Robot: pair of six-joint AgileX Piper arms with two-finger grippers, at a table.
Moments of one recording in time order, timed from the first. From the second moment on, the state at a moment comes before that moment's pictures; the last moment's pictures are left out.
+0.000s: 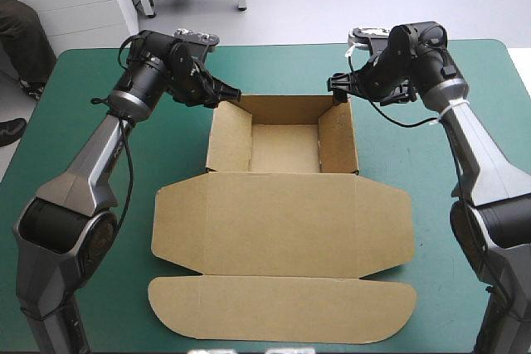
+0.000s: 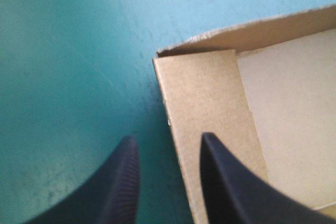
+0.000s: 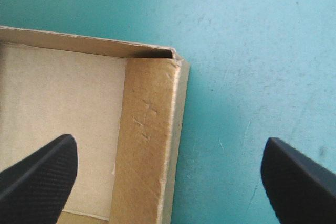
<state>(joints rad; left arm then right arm) -0.40 1.94 -2.04 0.01 1.24 -0.13 0.26 1.92 -2.01 0.12 1.24 0.13</state>
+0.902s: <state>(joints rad) -0.39 1.09 -1.36 0.02 1.25 -0.07 0.31 1.72 -1.79 0.11 1.25 0.11</state>
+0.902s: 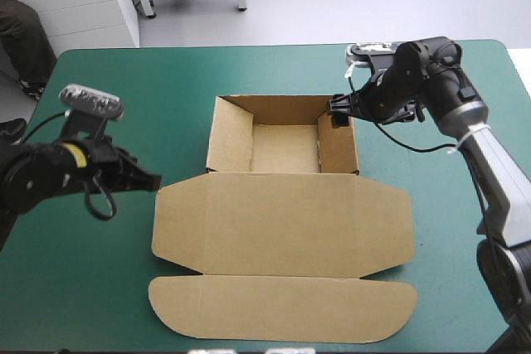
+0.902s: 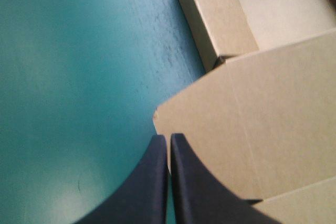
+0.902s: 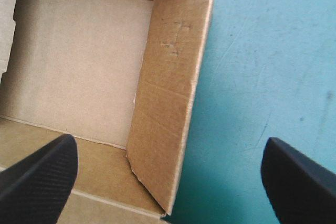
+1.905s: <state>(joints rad) -0.39 0.40 -0.68 0.05 1.03 -0.06 0.32 2.01 -1.79 0.15 1.18 0.17</state>
